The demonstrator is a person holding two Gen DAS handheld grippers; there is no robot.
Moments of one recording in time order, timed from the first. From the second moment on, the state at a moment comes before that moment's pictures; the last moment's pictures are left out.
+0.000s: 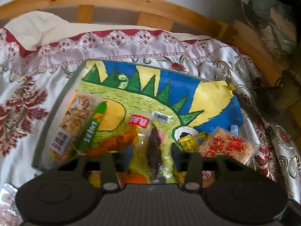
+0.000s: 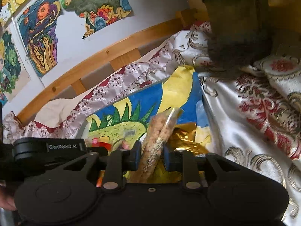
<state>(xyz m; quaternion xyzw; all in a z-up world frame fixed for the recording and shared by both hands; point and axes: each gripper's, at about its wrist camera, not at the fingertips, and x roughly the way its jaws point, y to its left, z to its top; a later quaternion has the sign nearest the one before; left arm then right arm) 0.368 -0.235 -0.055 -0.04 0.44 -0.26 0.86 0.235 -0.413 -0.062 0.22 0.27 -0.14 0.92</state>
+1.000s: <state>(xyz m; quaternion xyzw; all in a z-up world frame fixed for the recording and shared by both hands) 0.174 -0.085 0.036 -0.06 0.30 -0.15 0.94 0.065 -0.327 0.036 0.15 0.13 -0.07 0.98</state>
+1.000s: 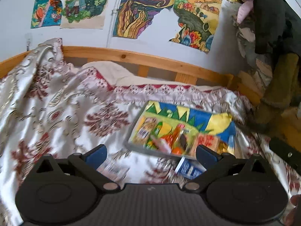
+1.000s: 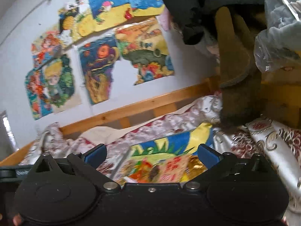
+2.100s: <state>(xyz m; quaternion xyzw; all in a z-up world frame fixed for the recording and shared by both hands) 0.029 0.005 0.028 -0.03 0.33 -0.06 0.94 -0.052 -0.261 0.028 0.08 0.22 -0.04 0.97</state>
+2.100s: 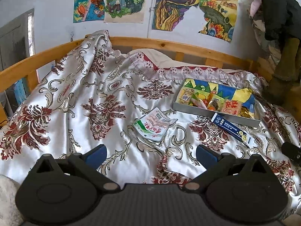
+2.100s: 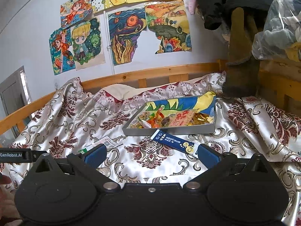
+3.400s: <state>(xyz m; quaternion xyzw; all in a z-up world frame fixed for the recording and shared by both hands) 0.231 -0.035 -0.057 0.18 0.41 -0.18 0.87 0.147 -0.306 -0.054 -0.04 0.34 0.03 0.94</state>
